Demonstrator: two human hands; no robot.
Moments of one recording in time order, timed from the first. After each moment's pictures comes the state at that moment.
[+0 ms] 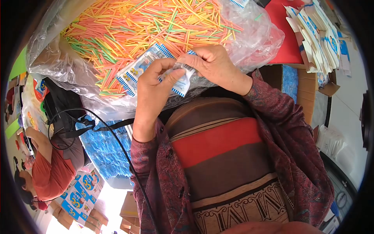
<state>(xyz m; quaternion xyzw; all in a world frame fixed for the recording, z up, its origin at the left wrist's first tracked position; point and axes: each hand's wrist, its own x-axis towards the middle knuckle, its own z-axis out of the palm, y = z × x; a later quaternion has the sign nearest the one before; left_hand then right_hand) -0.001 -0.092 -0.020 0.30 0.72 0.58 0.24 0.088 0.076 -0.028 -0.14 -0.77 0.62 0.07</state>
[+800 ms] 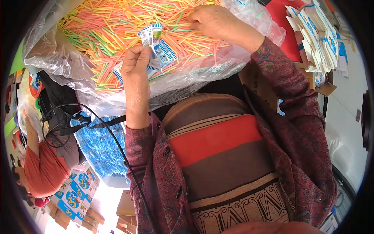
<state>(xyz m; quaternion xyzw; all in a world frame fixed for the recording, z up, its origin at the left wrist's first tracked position) -0.029 -0.092 -0.047 0.13 0.61 0.76 0.21 0.040 0.148 -0.007 0.07 -0.98 0.16 0.07</state>
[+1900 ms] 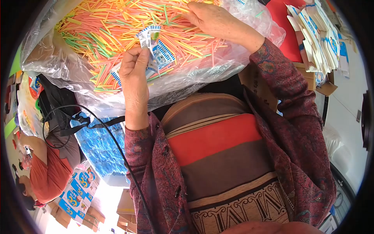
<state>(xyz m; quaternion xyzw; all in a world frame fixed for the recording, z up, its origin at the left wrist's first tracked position) -0.027 -0.093 -0.049 0.12 0.61 0.76 0.21 0.025 0.154 -0.029 -0.02 -0.96 0.27 0.10</state>
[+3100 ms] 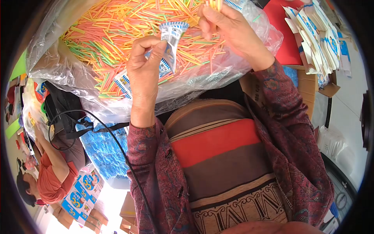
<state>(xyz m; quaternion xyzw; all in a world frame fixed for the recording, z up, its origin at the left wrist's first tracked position) -0.033 -0.053 -0.033 0.28 0.60 0.73 0.17 0.068 0.144 0.018 -0.06 -0.69 0.72 0.10</state>
